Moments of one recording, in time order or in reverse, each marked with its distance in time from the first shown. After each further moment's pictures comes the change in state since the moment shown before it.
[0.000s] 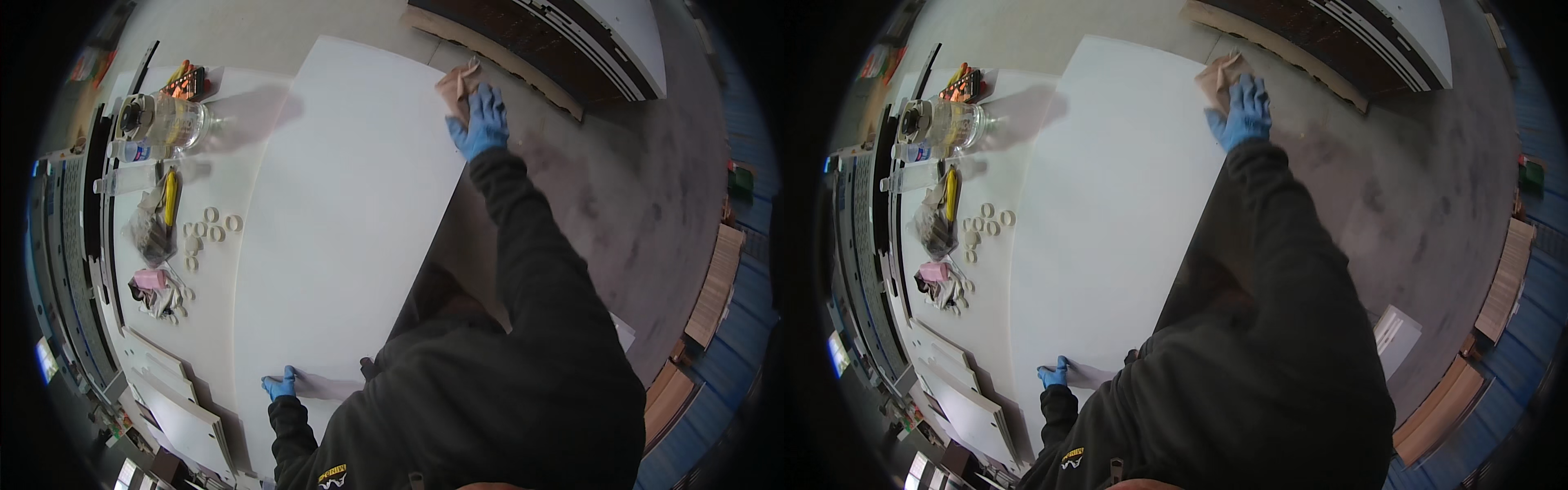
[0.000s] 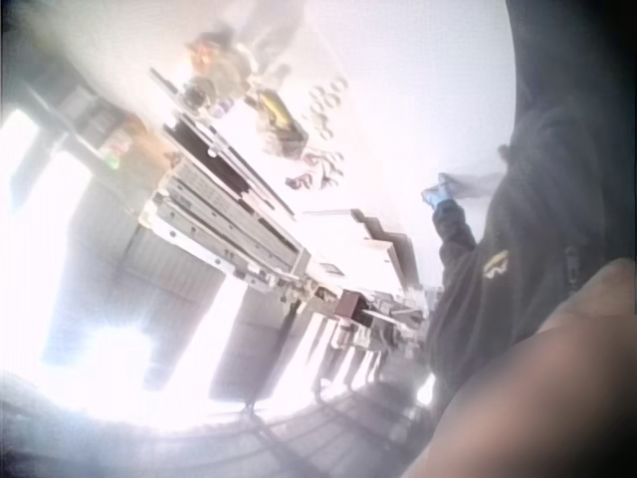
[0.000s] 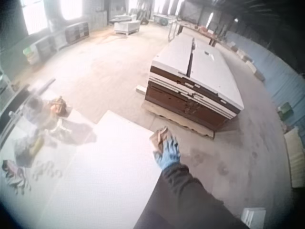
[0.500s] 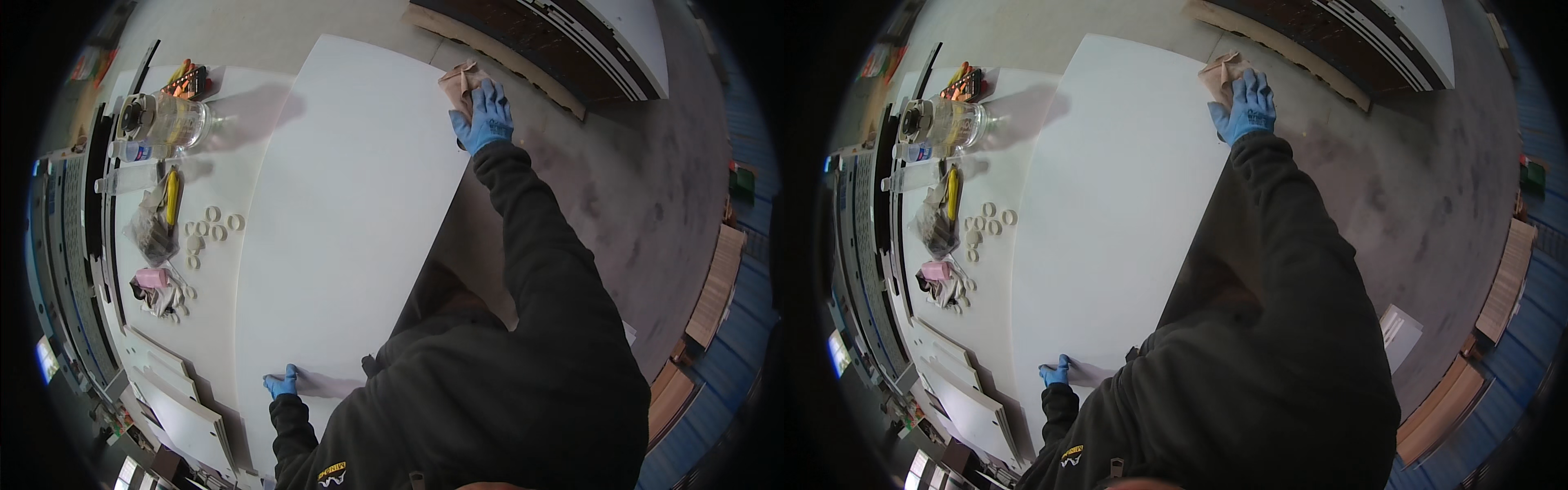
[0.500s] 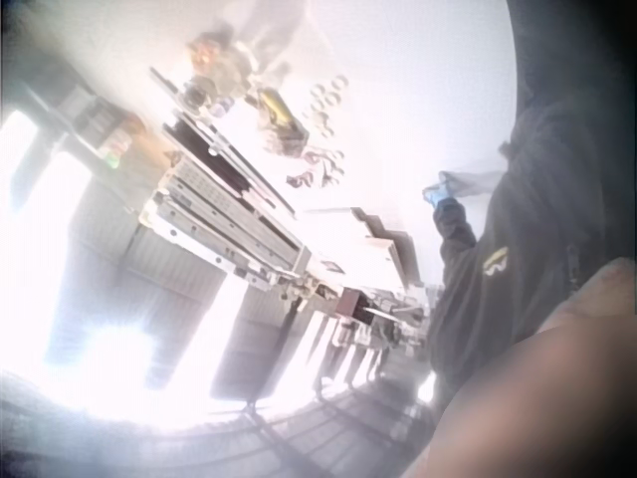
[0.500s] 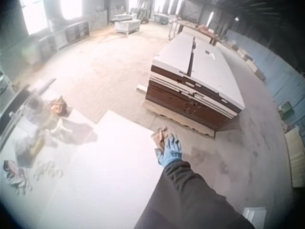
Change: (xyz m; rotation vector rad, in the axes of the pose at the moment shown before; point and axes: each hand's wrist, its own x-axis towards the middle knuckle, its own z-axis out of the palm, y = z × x) left_hand 0.001 0.000 -0.001 -0.034 -0.065 -0.031; right_hand 0.009 0.008 0.001 -0.061 -0.096 -0.014
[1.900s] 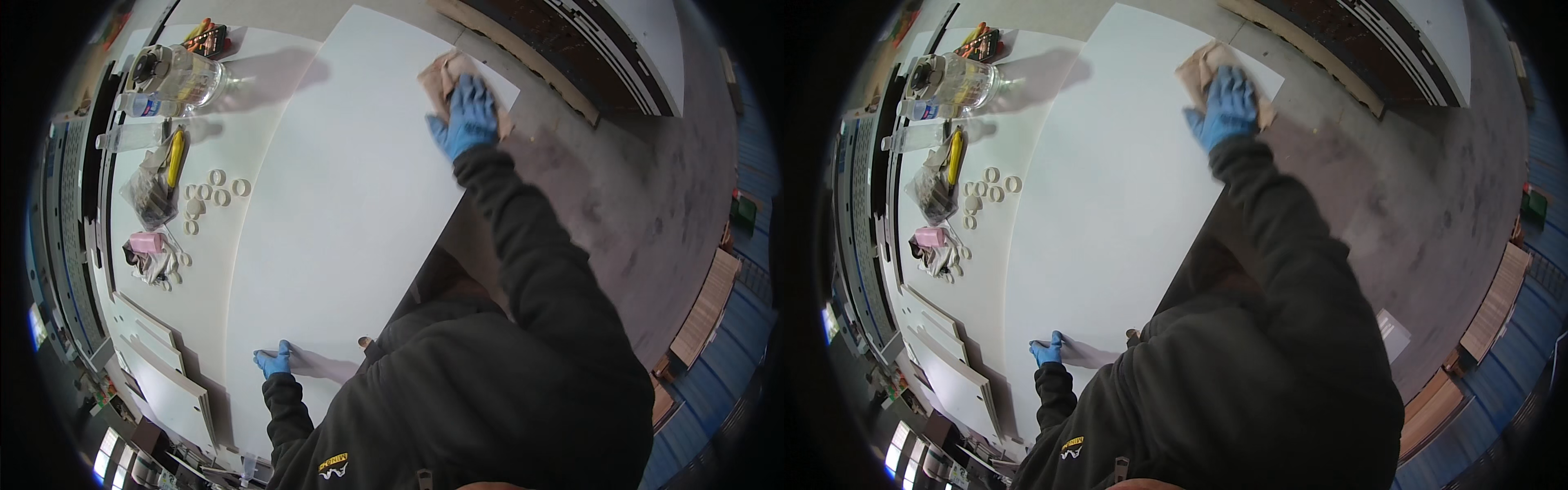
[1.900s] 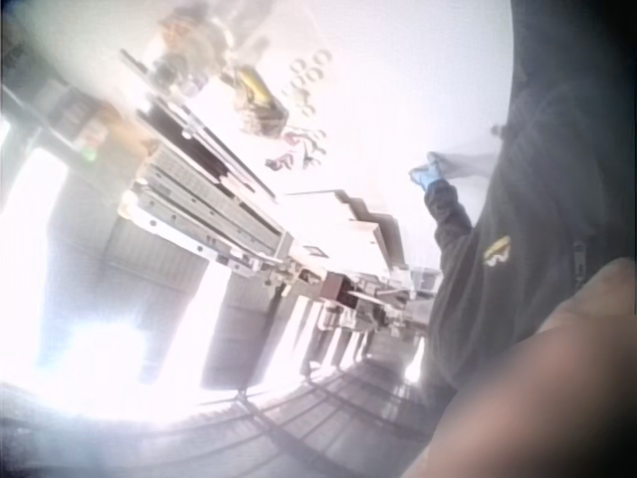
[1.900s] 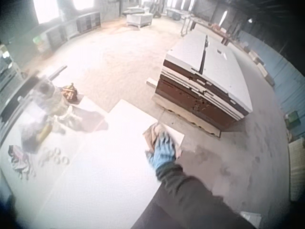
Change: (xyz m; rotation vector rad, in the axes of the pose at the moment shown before) left_hand -0.004 -0.007 0.007 -0.049 0.049 0.014; right_hand -0.014 -0.096 -0.005 0.044 -0.035 -0.080
